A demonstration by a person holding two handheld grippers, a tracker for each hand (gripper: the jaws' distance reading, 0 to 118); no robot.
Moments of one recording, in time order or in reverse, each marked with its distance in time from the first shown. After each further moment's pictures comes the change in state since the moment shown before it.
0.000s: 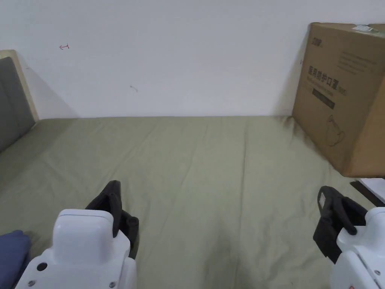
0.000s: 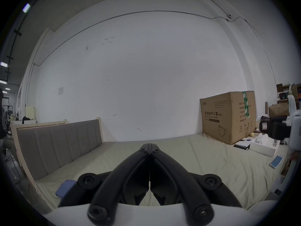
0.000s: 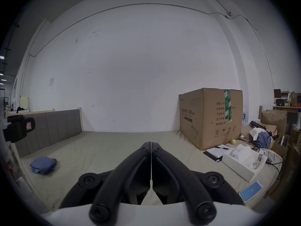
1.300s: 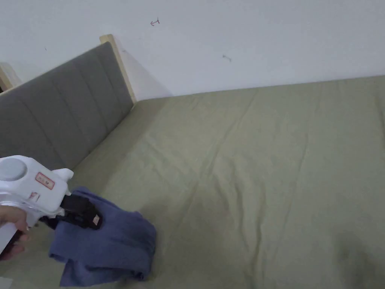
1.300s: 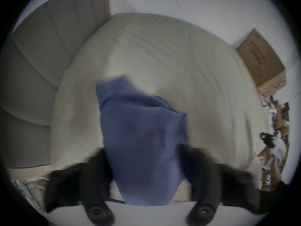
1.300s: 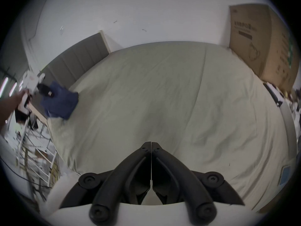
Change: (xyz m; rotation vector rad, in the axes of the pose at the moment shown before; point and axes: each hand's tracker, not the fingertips) left arm -0.388 -0.148 -0.248 -1.335 -0.044 0.192; right arm -0.064 -0.109 -0.133 -0.883 0.385 -0.058
